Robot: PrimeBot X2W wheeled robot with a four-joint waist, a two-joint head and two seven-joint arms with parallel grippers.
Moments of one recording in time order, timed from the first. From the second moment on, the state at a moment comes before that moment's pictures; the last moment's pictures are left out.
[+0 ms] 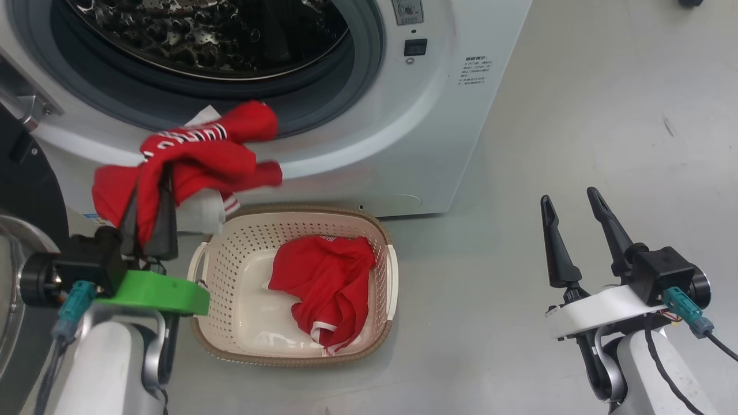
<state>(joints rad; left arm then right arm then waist) -0.29 0.11 -0.12 0.13 -0.28 -0.01 -0.23 -0.13 -0.11 0.19 0.14 0.28 0.01 -0.25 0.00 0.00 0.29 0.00</state>
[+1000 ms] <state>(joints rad) -0.28 0.07 -0.20 0.49 -0.37 -0.03 0.01 -0.12 -0.10 0.23 0.01 0.26 0.01 -0.24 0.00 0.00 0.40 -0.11</state>
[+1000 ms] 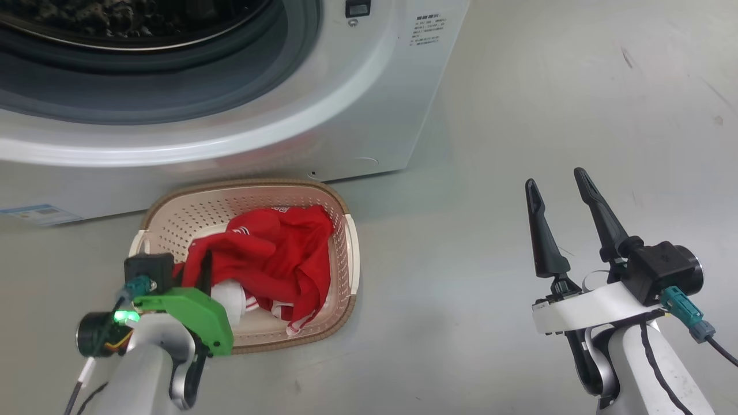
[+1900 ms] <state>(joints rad) -0.60 0.10 -0.16 0.86 -0.36 0.01 0.12 -0.23 -0.07 0.26 -0.02 0.26 0.02 -0.24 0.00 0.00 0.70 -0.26</state>
